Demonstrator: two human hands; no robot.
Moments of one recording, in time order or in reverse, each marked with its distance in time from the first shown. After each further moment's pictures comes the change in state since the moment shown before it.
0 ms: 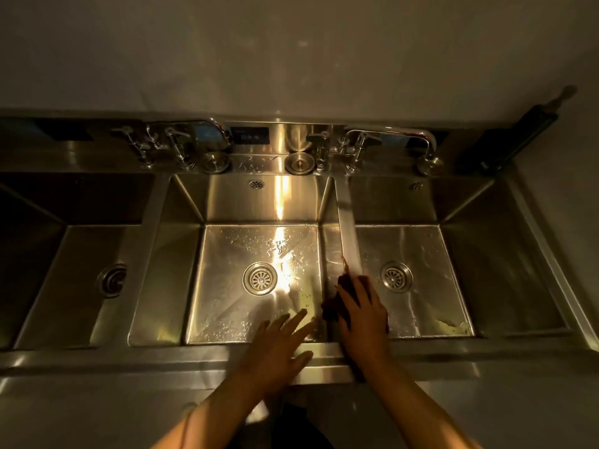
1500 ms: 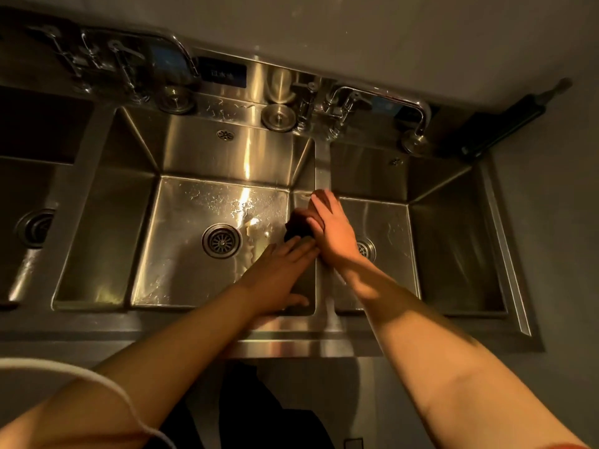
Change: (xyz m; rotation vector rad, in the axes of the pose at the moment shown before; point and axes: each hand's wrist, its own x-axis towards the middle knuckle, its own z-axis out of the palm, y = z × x) left_hand 0.104 0.032 -0.047 0.048 0.100 0.211; right_hand 0.145 0.023 -0.026 0.119 -0.072 -0.167
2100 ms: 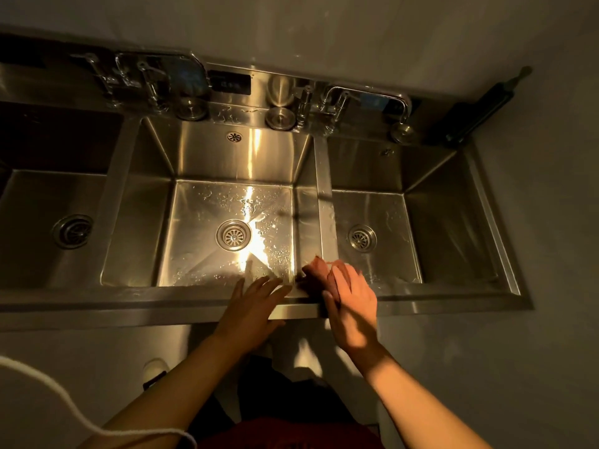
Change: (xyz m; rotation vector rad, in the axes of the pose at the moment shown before) left_hand -0.145 0.025 0.038 -0.069 -0.016 -0.171; right_hand -0.228 -0.058 0.010 -0.152 0.069 0.135
